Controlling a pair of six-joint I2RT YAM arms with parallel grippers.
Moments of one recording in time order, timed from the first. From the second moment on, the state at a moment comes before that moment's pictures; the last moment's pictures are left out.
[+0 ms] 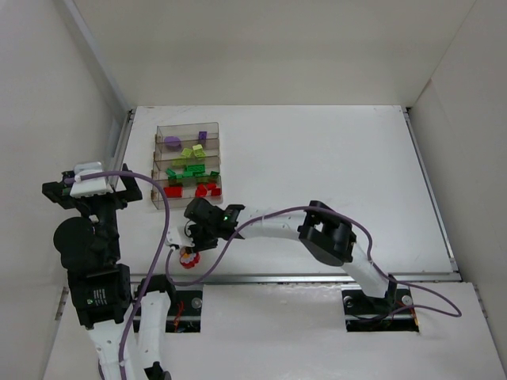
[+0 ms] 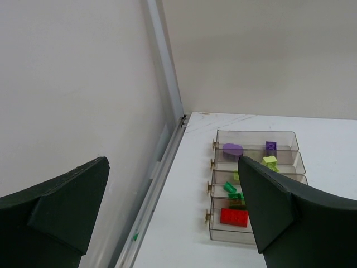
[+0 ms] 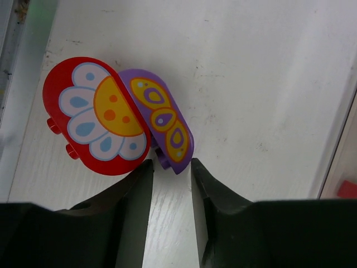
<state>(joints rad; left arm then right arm) 0.19 0.47 1.13 -0.52 -0.05 0.14 1.20 2.27 1.76 -0.37 -0.26 -0.71</state>
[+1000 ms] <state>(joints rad) 0.14 0.45 1.13 -0.52 -0.08 0.12 1.21 1.75 1.28 -0.01 0.69 0.12</state>
